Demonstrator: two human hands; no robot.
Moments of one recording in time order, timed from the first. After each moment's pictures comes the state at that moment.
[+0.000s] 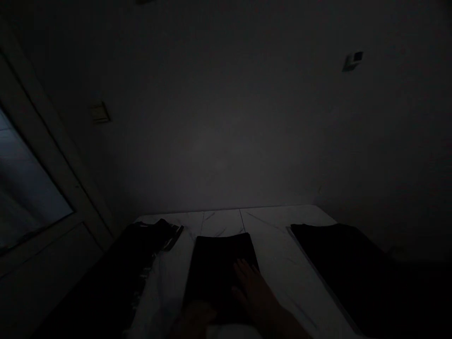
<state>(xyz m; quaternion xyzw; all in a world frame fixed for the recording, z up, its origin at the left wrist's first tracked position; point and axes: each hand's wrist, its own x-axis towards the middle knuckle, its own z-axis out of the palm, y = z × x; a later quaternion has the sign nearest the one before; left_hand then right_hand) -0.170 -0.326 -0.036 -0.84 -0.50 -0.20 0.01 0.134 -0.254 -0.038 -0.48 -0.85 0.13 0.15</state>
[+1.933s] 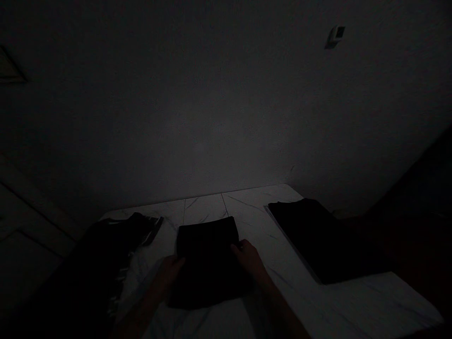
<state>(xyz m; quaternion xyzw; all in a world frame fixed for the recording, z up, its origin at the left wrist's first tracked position) -0.152 -0.229 -0.014 -0.44 -0.66 -0.36 -0.50 0.143 -0.222 -0.026 -0.74 -0.54 0.33 0.24</state>
